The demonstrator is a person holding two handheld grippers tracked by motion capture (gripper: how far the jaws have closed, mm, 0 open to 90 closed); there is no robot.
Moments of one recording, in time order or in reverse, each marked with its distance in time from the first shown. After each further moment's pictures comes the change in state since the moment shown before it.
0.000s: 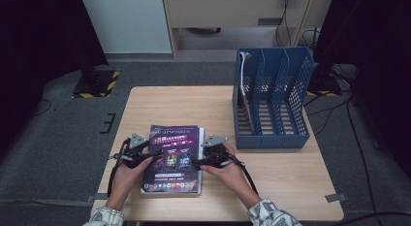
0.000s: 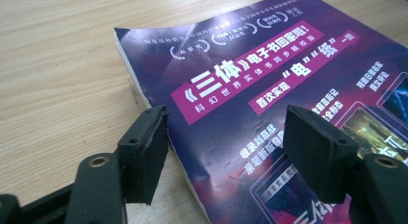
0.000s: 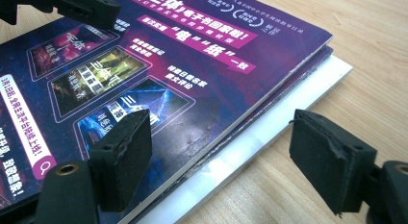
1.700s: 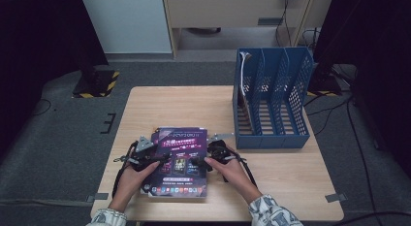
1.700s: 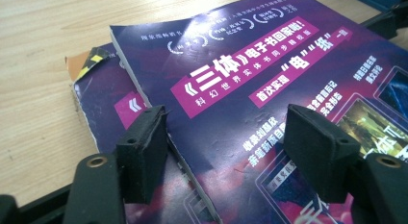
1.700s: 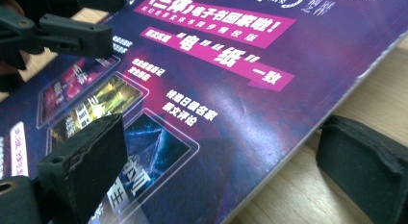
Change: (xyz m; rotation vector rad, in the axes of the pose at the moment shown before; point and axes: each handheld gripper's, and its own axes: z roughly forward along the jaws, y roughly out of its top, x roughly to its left) left arm -0.022 -0.003 0.007 -0.021 -0.092 0.002; right arm -0.027 -0.017 0.023 0.017 0.197 0.241
